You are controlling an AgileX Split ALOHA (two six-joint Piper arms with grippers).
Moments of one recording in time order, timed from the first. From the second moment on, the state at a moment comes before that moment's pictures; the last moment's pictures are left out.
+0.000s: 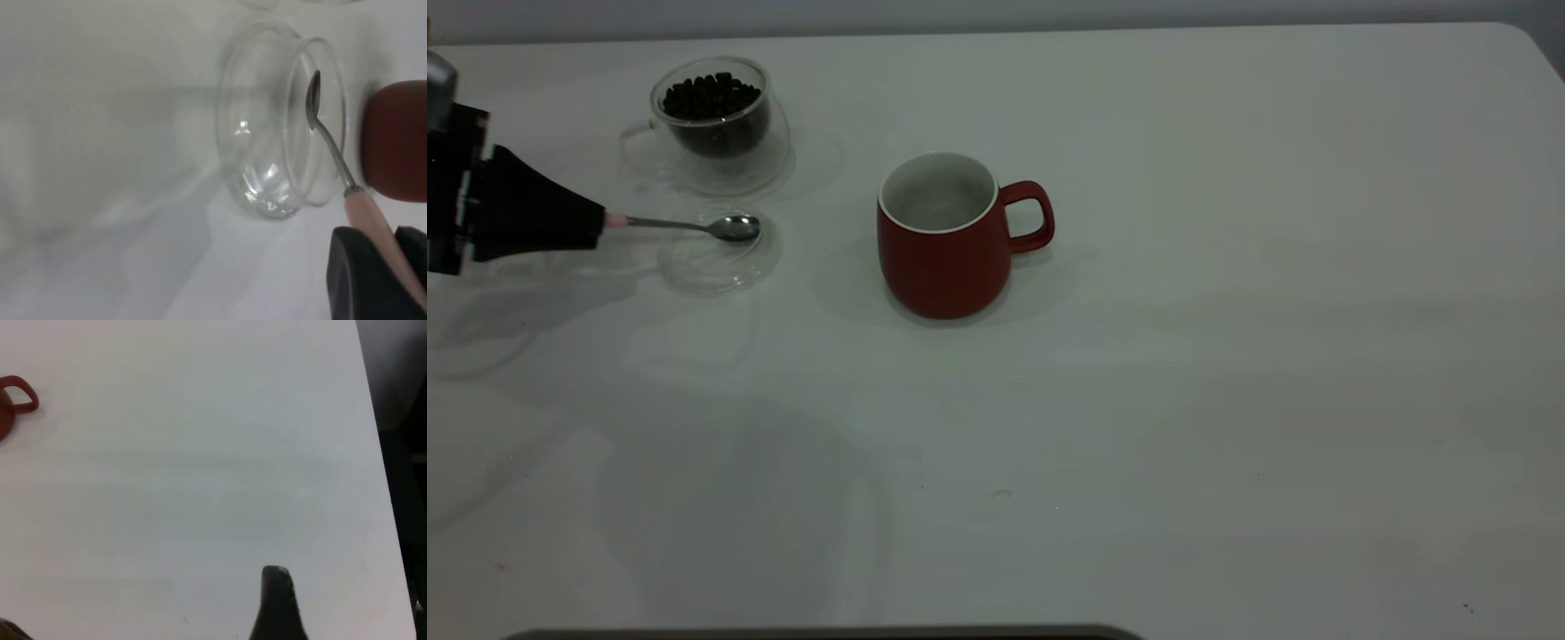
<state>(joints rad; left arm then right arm) 0.40 2.53 -1.35 -1.21 0.96 1.28 0.02 0.03 -0.47 0.01 1.13 -0.04</state>
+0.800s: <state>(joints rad) 0.37 2.57 -1.35 -1.25 0.94 1.26 0.02 0.03 -0.47 0.01 1.13 -0.04</state>
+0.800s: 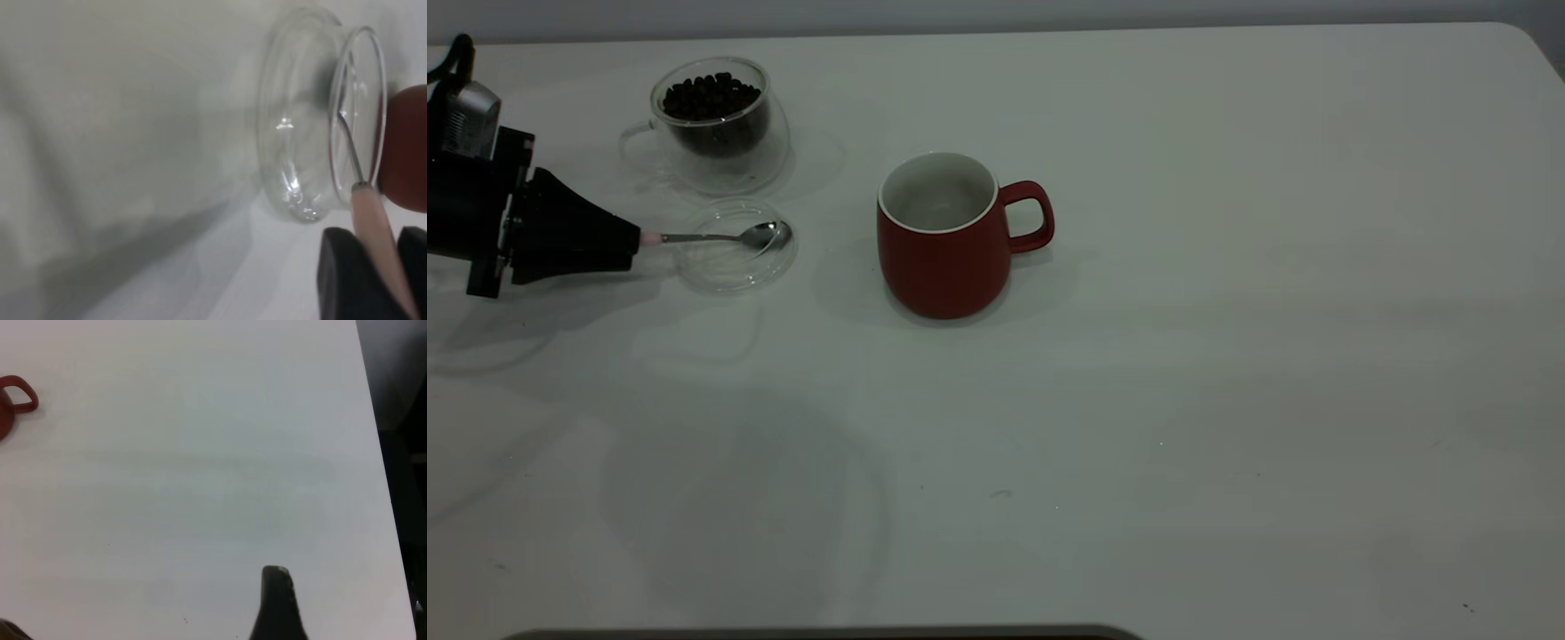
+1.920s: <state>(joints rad) 0.35 2.49 -1.91 -0.64 1.17 0.59 0.02 0.03 -0.47 0.01 1.13 -0.04</state>
